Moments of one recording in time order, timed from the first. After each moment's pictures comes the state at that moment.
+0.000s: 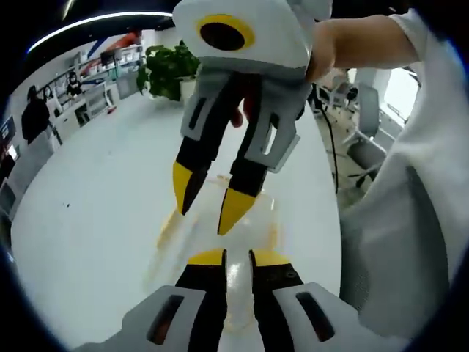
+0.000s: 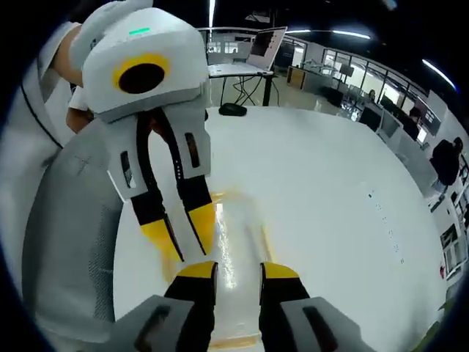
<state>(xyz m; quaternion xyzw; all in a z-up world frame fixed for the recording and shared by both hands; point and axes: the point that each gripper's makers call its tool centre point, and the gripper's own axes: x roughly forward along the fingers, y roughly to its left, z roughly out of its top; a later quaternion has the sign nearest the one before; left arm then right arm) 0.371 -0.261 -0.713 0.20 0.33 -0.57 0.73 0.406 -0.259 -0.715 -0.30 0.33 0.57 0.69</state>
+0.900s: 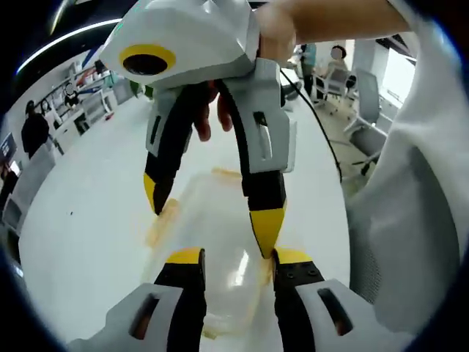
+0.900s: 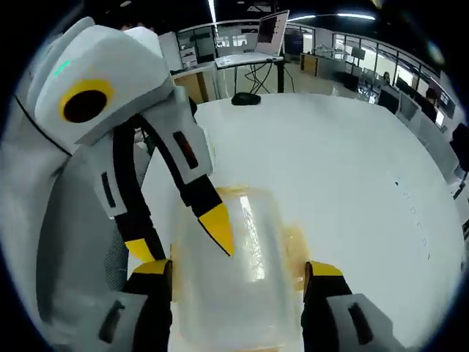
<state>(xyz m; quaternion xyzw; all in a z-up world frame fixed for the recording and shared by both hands) 0.369 -0.261 -0.723 0.24 0.31 -0.56 0.73 0.400 -0.249 -0.733 -0.25 0.39 0.60 0.65</state>
